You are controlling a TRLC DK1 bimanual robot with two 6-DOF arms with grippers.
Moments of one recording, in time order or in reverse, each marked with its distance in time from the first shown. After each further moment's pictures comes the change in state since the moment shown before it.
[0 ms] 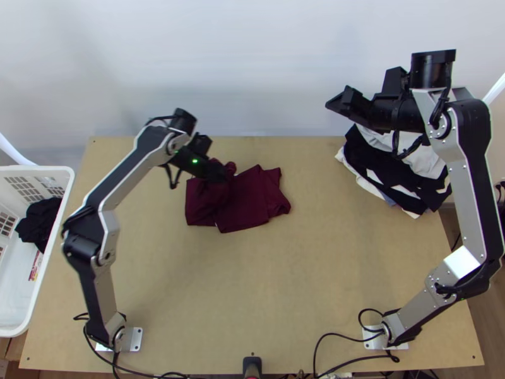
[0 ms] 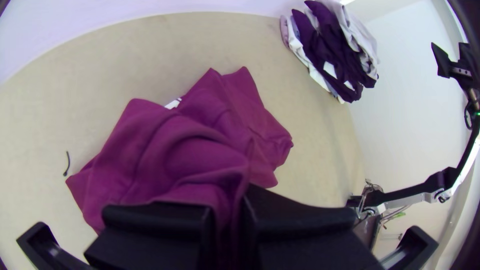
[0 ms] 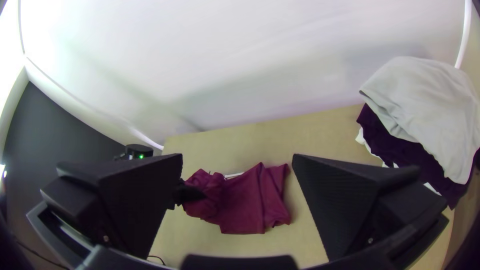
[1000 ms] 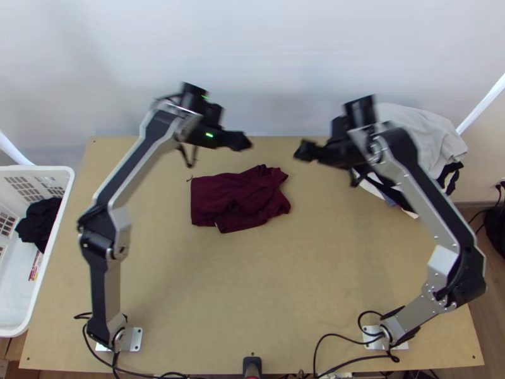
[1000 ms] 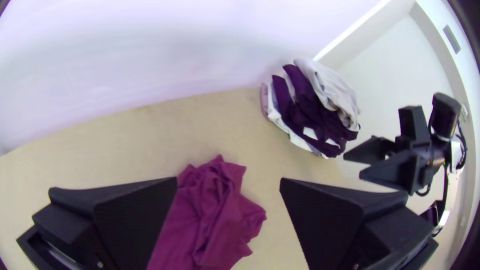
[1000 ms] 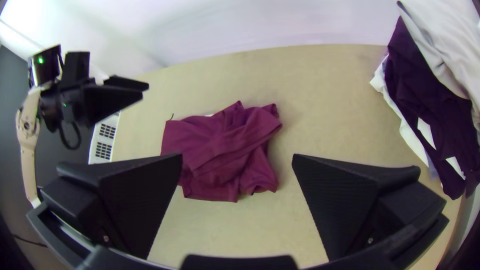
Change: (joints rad) left arm -0.012 0.071 0.306 0.109 -0.051 -0.141; right arm 0.188 -0.019 -0.457 0.170 0.122 -0.050
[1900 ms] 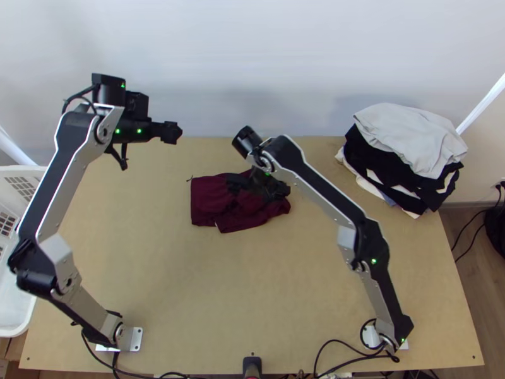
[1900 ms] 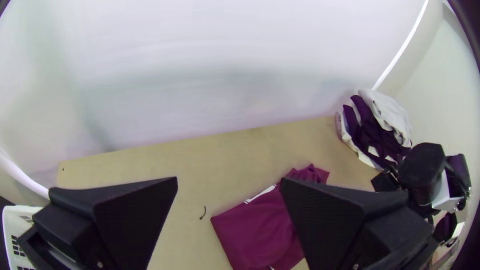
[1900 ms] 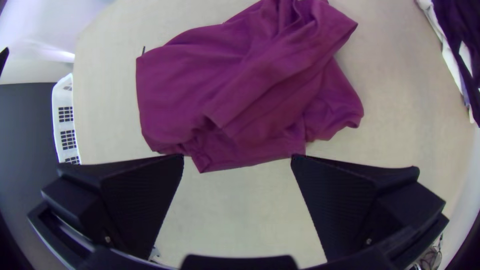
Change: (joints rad) left arm 0.218 -0.381 -0.324 0.014 -0.277 0.174; right arm 0.348 0.551 0.565 -0.387 0.142 0.404
